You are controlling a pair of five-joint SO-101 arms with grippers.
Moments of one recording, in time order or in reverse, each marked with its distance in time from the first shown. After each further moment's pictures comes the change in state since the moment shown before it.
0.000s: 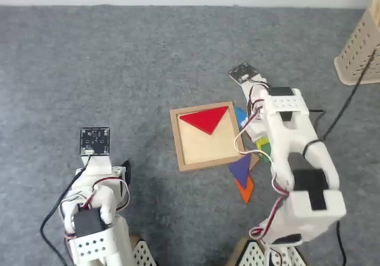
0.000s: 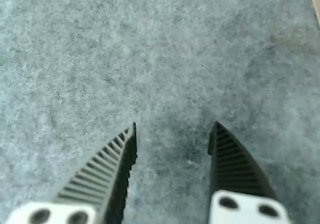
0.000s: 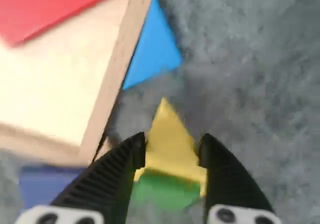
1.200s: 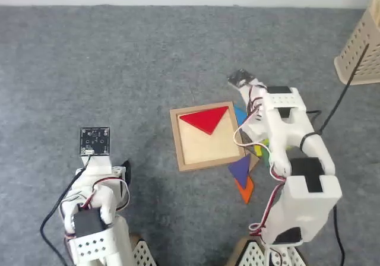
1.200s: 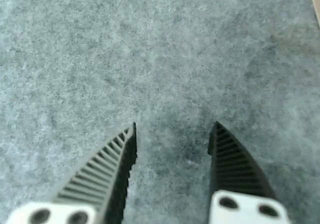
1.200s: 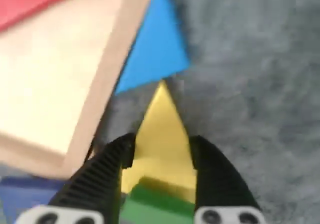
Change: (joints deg) left arm 0.0 0.0 0.0 0.0 0.0; right arm 0.9 11.6 -7.1 -0.2 -1.4
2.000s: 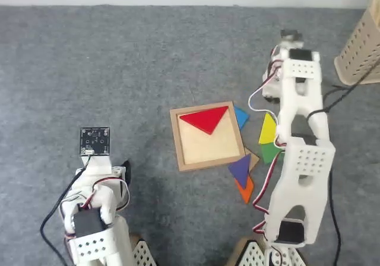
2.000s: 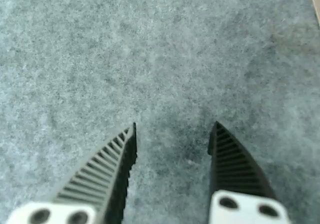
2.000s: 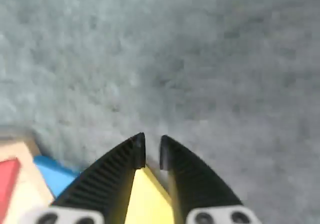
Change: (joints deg) left arm 0.0 0.0 0.0 0.0 0.0; right arm 8.1 26.6 -54.2 21.3 -30.4
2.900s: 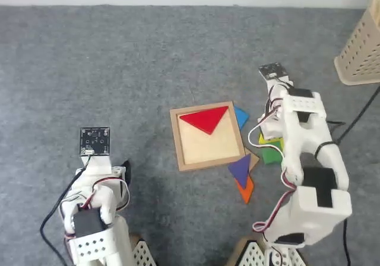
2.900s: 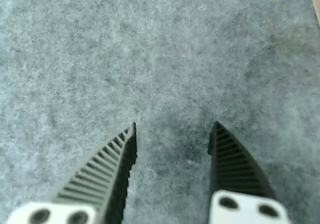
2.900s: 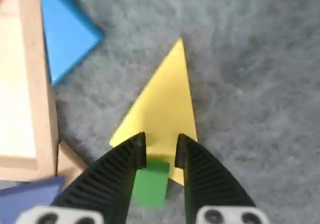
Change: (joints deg) left arm 0.0 0.0 0.0 0.0 0.0; right arm -1.1 -34.3 61.0 -23.7 20.7
